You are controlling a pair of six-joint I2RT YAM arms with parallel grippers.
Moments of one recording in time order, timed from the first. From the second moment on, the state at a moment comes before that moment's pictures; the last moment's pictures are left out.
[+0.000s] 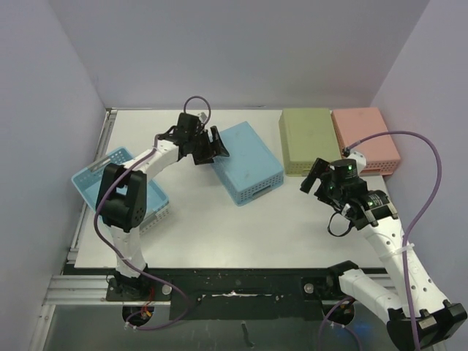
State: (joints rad) left arm -0.37 1.91 1.43 -0.33 0.31 -0.66; right arm 0.32 0.91 0.99 -0.88 0.21 0.66
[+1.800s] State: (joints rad) left arm -0.83 1.59 1.08 -0.30 0.18 -0.71; right arm 0.31 0.94 0.95 -0.85 0.19 0.66
